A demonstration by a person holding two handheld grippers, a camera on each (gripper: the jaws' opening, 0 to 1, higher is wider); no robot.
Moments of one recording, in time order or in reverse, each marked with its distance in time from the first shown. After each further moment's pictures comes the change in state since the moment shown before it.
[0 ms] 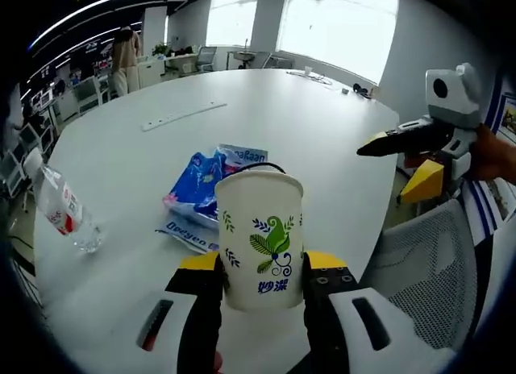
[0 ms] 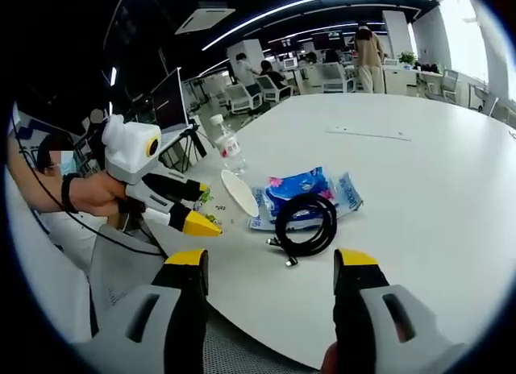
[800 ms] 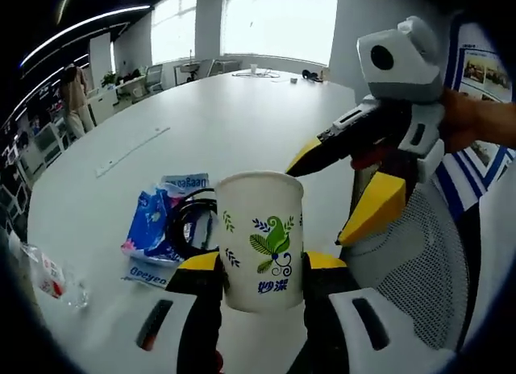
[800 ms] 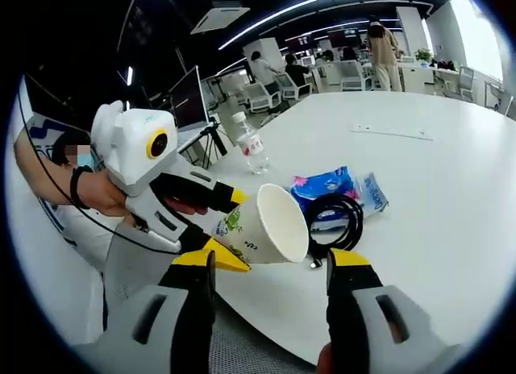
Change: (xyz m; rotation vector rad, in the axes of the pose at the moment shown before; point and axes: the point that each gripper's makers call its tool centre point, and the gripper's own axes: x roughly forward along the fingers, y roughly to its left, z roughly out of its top) left arm 0.010 -0.059 0.017 0.240 0.009 -0.157; right arm 0.004 0.022 0.000 0.004 -0.003 0.106
